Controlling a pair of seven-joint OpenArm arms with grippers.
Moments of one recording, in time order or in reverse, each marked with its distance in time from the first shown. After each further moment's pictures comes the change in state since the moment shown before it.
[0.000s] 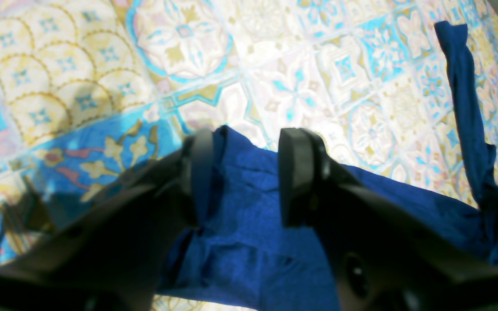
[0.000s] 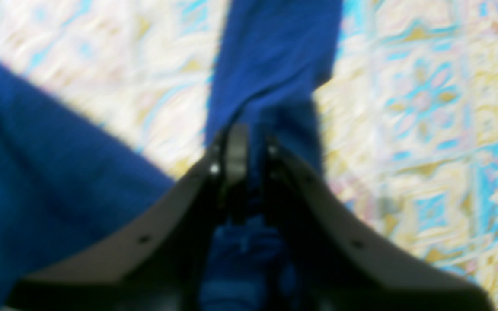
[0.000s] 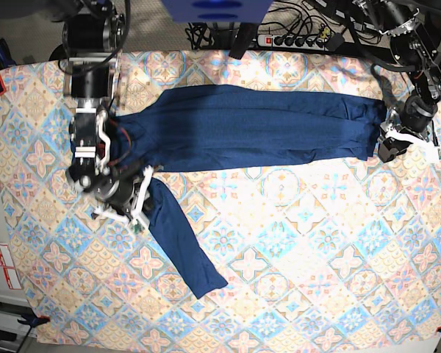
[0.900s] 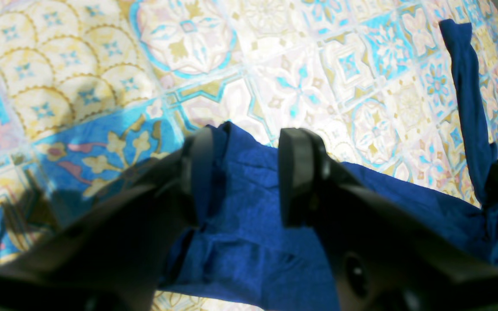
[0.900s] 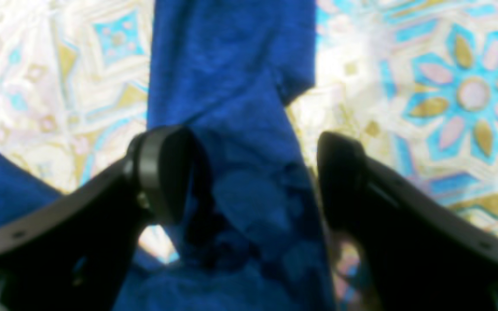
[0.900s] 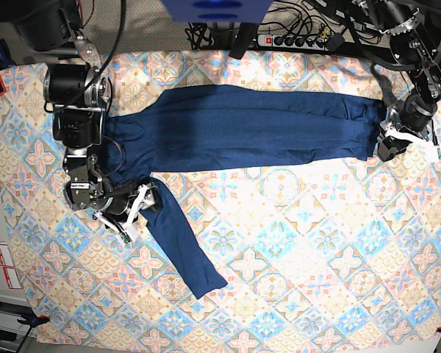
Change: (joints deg) left arm 0.2 0.0 0.1 0.0 0.0 0.0 0.0; right arm 16.0 3.7 -0.1 -37.2 -0.3 -0.2 17.1
